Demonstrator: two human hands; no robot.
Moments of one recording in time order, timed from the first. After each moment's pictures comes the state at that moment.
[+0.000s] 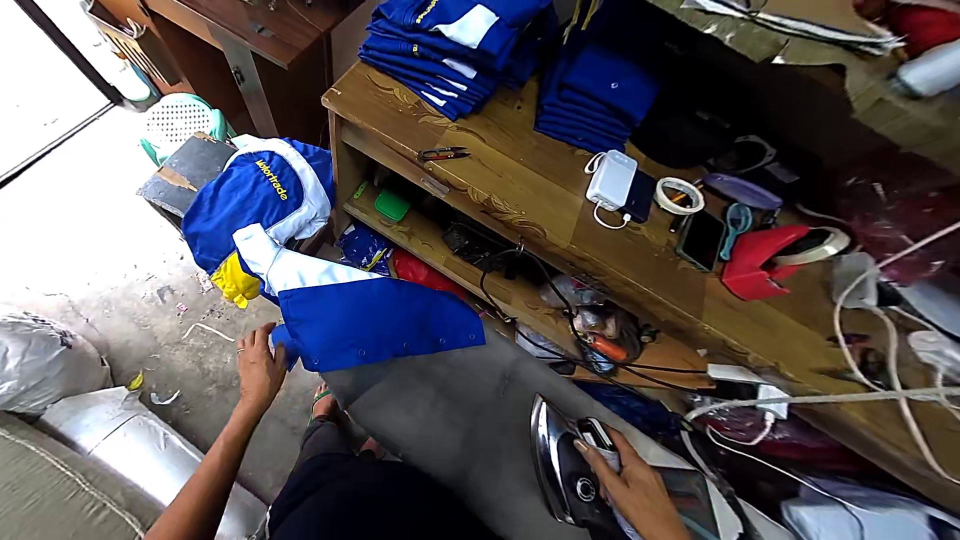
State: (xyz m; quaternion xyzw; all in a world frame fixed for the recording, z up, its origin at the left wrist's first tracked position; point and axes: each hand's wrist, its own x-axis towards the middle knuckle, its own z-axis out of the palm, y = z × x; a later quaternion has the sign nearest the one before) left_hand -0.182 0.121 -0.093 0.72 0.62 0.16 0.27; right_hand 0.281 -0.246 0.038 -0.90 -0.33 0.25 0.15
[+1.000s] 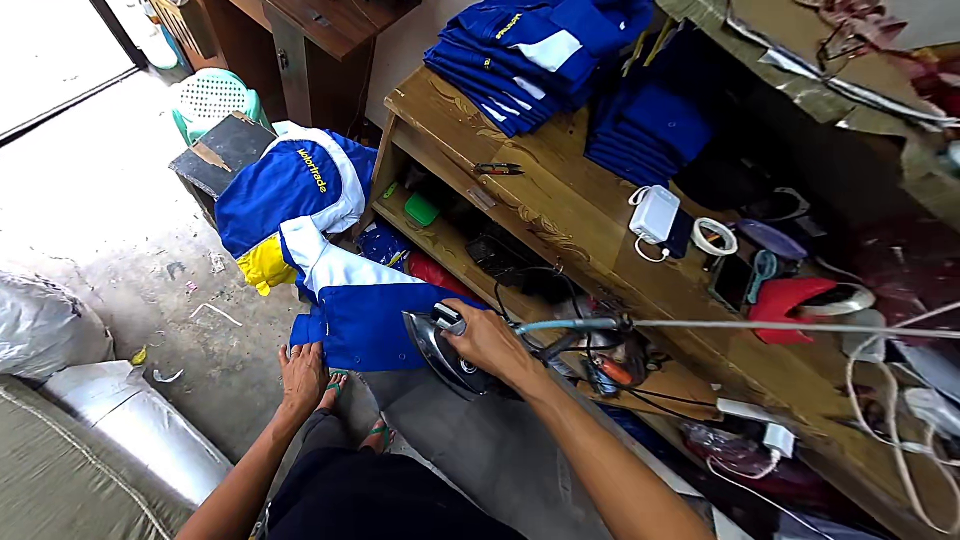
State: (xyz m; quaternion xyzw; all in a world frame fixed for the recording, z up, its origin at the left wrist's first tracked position) left_hand -0.186 0.102 -0.118 0.76 0.59 -0.05 0.26; right_hand 0.127 0.080 0.071 -0.74 -0.61 0.28 -0.03
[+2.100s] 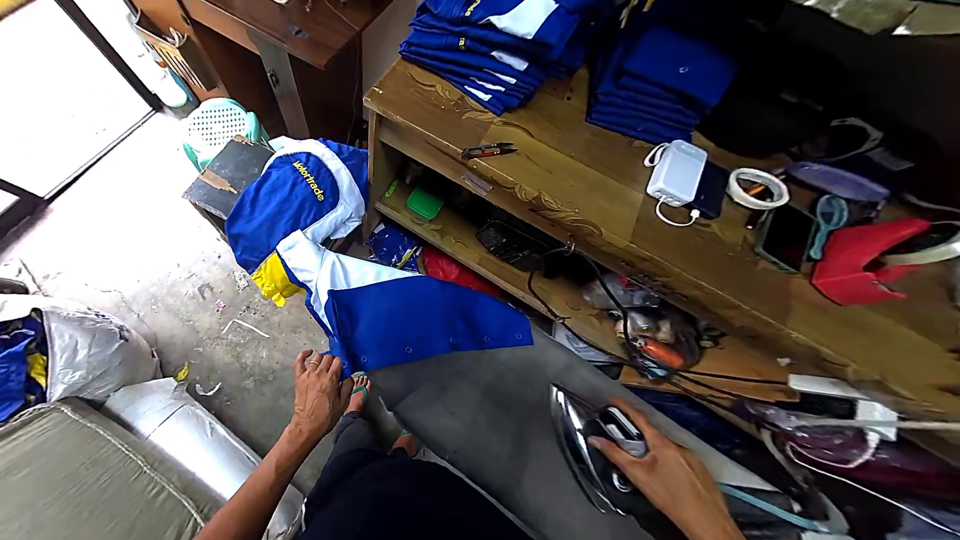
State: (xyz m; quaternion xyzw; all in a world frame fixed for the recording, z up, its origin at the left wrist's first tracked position) left_hand -0.184 0.082 -0.075 0.87 0.45 0.15 0.11; right_hand 0.251 -0.187 0.042 -0.89 -0.42 0.16 0.05
